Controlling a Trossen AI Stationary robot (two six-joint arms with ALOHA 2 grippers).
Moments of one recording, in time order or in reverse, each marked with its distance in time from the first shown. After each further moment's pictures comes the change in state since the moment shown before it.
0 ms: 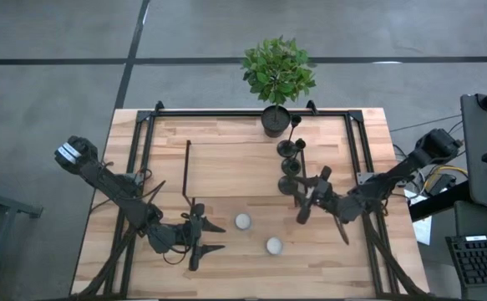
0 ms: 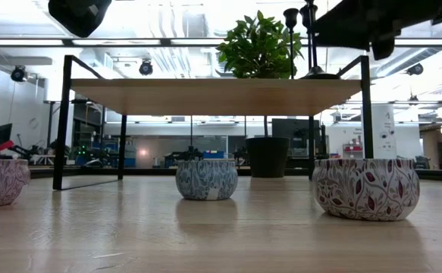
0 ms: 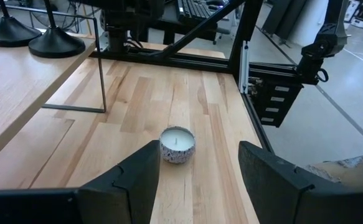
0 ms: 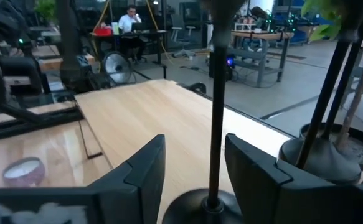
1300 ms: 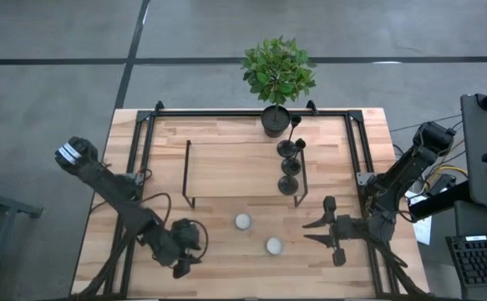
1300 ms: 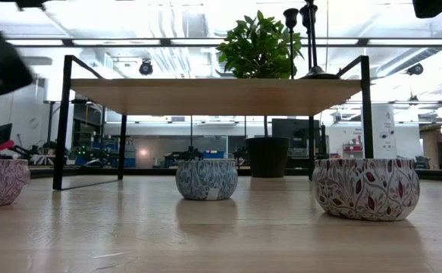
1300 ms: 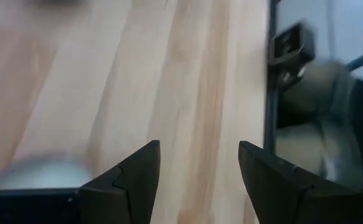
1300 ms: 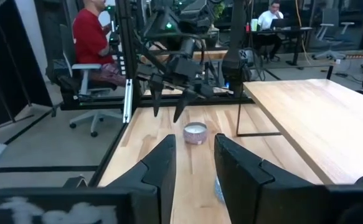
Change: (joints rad) left arm -0.056 0.011 0.032 -0.521 0.394 -0.613; right arm 0.354 -0.063 0.001 -0.001 -0.239 -0.026
